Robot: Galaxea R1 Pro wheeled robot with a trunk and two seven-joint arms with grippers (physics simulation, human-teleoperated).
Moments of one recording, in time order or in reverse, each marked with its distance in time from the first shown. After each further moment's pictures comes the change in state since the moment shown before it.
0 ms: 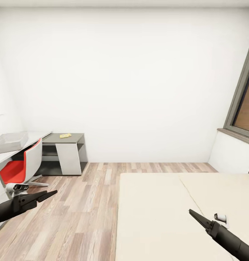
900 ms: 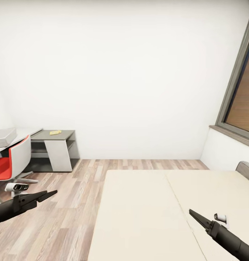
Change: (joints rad) left arm 0.000 0.000 0.000 0.000 0.000 0.000 0.000; right arm 0.000 -0.002 0.000 0.000 -0.002 0.009 0.000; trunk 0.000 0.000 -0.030
